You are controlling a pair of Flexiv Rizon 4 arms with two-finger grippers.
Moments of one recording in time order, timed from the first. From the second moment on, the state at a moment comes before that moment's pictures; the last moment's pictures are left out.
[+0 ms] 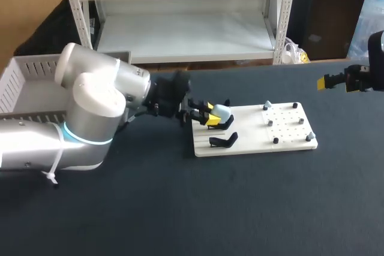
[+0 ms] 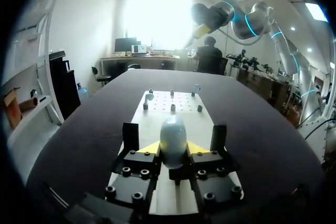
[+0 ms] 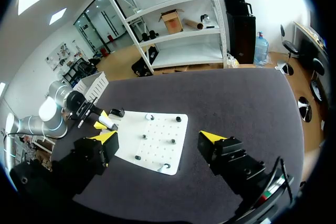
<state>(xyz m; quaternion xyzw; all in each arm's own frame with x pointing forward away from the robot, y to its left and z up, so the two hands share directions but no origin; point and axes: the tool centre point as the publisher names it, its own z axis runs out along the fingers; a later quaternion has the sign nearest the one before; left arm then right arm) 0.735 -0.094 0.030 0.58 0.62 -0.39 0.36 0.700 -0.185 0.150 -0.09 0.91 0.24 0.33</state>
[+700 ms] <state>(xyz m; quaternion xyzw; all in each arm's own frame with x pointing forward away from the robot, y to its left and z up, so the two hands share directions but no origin) 0.696 -0.091 0.136 0.59 0.51 -0.42 0.47 0.700 -0.185 0.150 -0.09 0.91 0.24 0.33</state>
